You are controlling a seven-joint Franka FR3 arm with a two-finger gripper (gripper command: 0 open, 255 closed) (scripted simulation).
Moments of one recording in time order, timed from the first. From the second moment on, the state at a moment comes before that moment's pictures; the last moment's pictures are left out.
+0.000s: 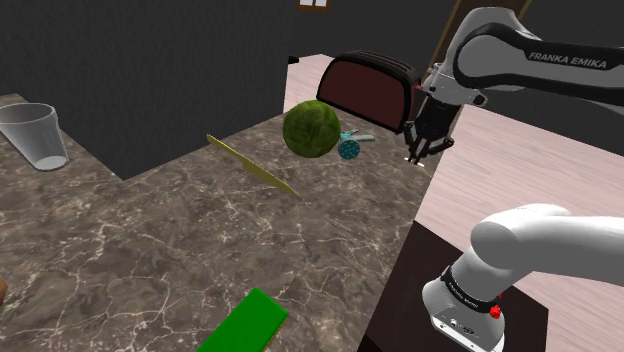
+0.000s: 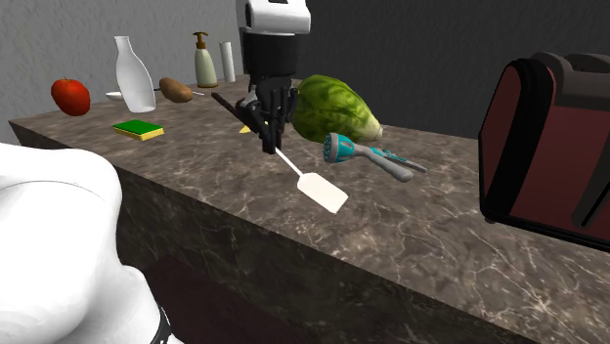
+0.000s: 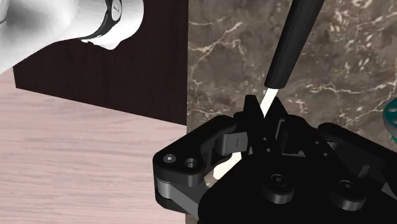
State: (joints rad) arm -0.43 -0.89 0.17 -2.61 0.20 1.69 1.06
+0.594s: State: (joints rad) arm -0.30 -1.06 0.36 -2.65 0.37 1.60 1.28
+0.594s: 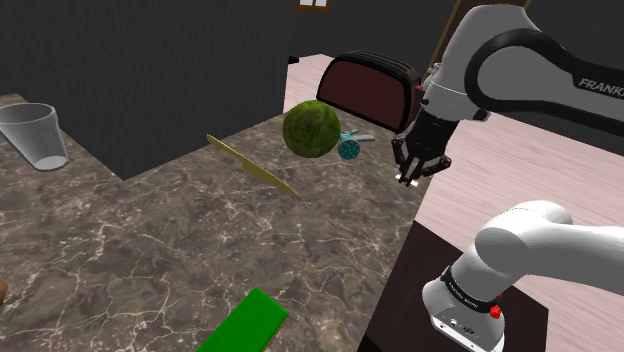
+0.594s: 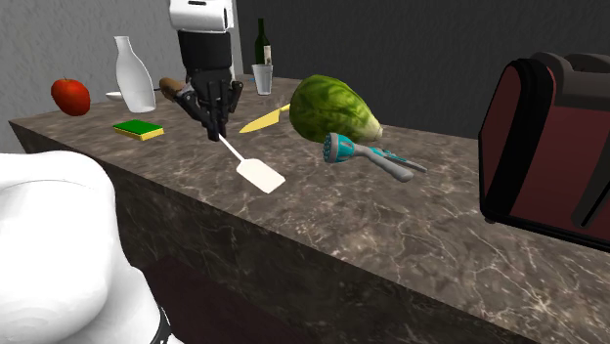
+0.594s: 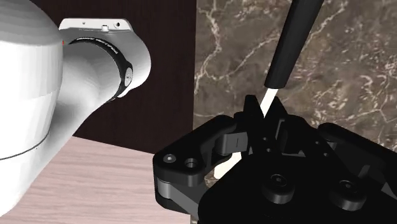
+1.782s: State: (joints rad) arm -0.17 -1.05 0.78 -2.43 0.72 1.56 1.72
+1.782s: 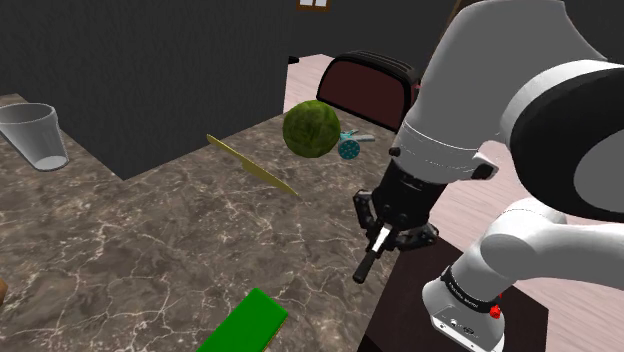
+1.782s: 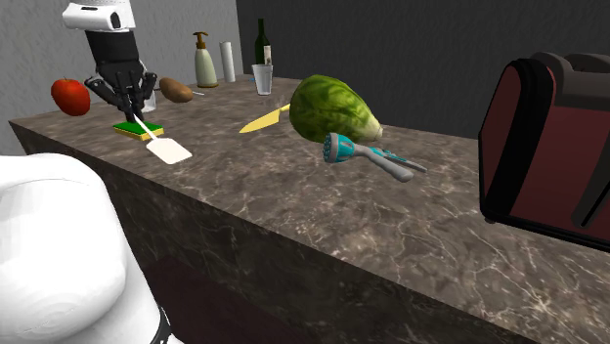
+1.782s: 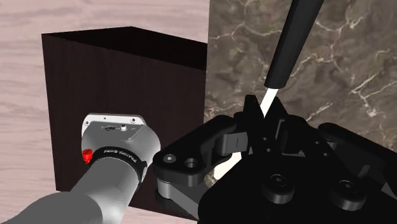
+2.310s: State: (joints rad) arm -0.23 -0.97 0.99 -2.24 0.82 1.59 1.90
